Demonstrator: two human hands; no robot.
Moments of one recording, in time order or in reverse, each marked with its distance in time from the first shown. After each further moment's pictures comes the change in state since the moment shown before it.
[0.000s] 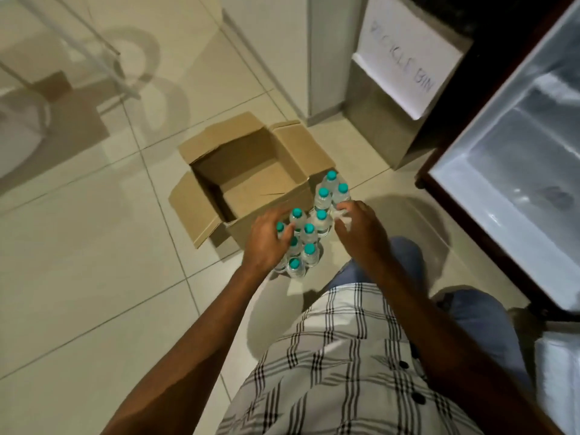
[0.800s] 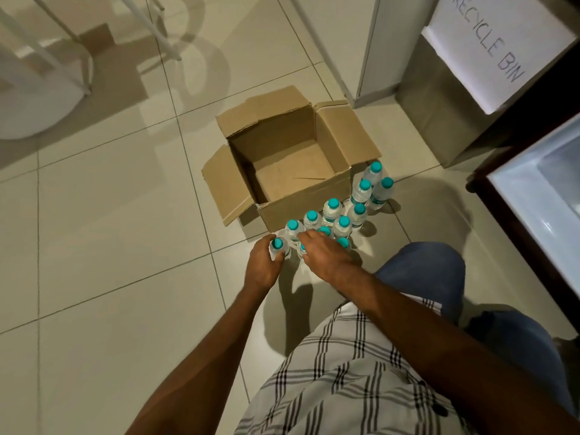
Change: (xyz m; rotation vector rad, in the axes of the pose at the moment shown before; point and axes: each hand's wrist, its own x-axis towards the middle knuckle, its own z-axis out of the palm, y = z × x) left_hand -0.057 -0.100 0.021 -0.179 -0.024 -0.497; right_hand -0.011 -0.069 0.128 -0.469 -0.684 -0.284
